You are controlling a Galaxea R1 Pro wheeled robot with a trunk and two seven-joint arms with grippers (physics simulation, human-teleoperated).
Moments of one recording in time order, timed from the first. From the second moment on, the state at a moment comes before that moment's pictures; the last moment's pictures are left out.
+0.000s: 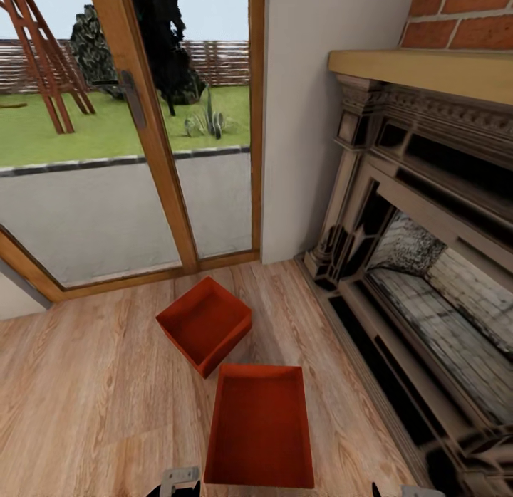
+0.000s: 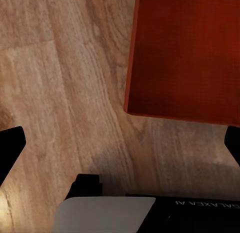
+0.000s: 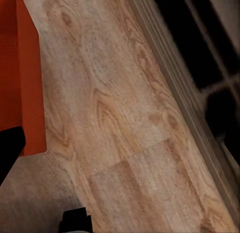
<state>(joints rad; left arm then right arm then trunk) -0.32 -0.07 -0.09 -0.28 0.13 -0.20 0.09 -0.09 -0.12 0.00 -0.64 -0.14 -0.24 -0.10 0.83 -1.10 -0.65</state>
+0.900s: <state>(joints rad) -0.32 -0.07 -0.09 -0.28 0.13 -0.20 0.09 -0.09 -0.12 0.00 -0.65 -0.16 -0.24 -0.10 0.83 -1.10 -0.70</state>
